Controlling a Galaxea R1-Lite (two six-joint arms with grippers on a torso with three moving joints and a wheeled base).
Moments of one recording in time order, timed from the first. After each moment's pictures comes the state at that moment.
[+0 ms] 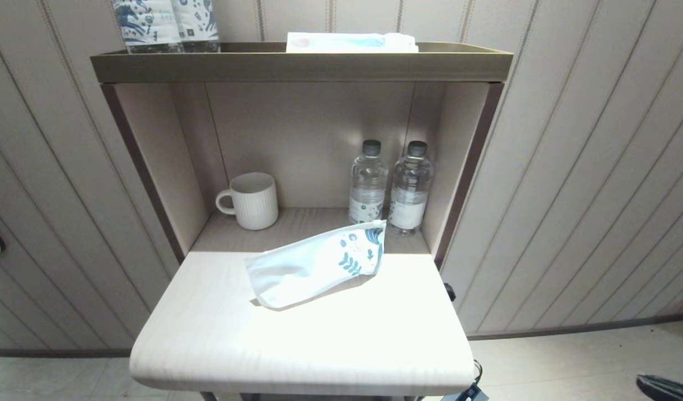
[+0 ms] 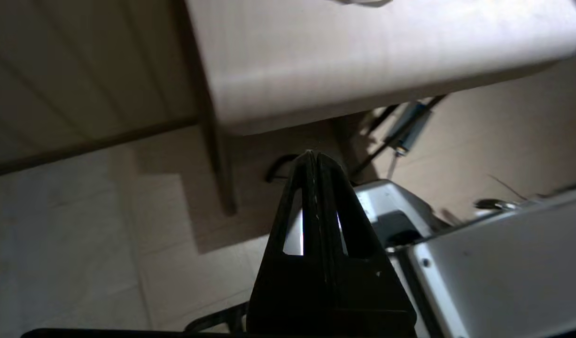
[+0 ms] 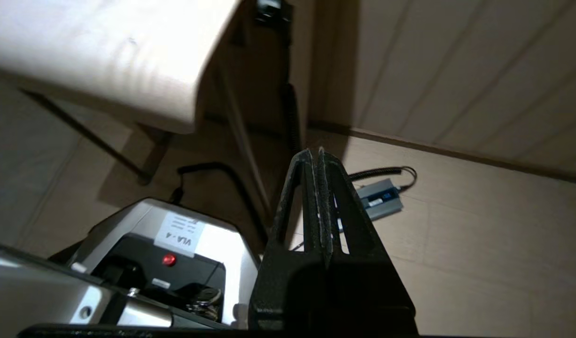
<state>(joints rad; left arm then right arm) -0.23 0.57 -0.70 0.60 -0.18 -0.04 0.24 0.61 -0.42 0.16 0.06 0.01</state>
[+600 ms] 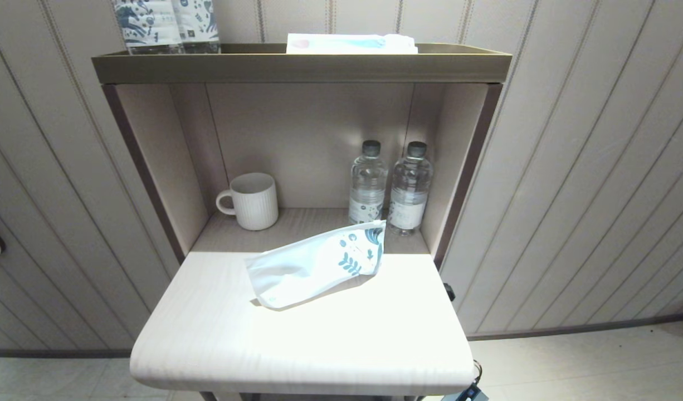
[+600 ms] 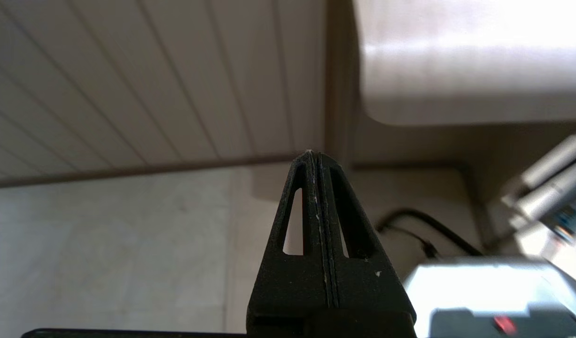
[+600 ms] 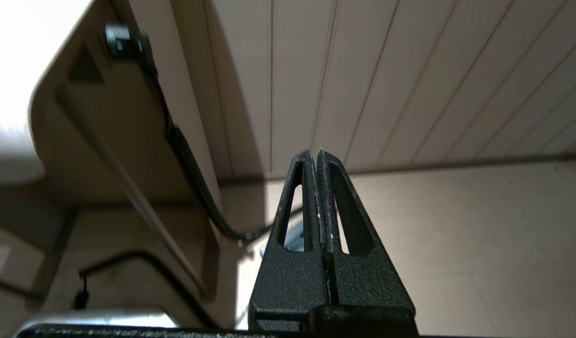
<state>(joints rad) 0.00 0.20 -0.19 0.28 0.00 0.09 -0.04 0.27 -0.04 -0.11 -0.05 -0.01</state>
